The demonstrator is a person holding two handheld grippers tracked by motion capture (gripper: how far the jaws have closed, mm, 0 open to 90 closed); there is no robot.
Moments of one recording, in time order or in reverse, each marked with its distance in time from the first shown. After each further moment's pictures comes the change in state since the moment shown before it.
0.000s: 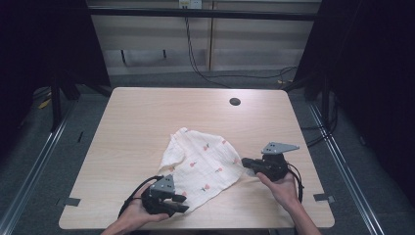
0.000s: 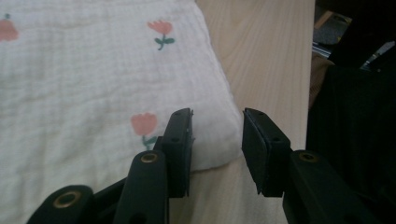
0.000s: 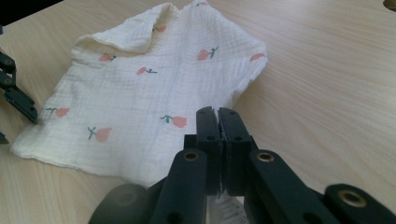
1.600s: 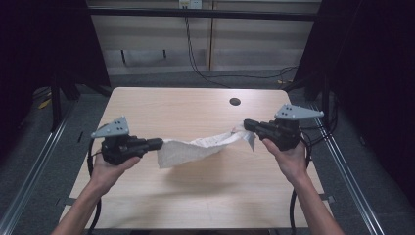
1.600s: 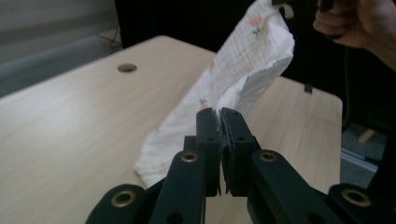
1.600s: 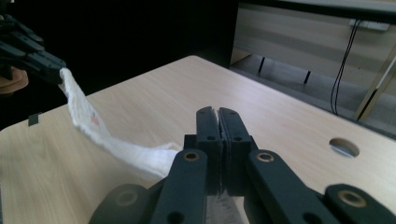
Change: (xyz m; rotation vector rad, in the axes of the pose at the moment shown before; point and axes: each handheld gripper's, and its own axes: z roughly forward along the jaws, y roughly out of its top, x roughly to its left) left arm 0.047 0.069 -0.148 -0.426 0.226 -0.047; right arm 0.015 0.116 -0.059 -0.254 -0.015 -0.096
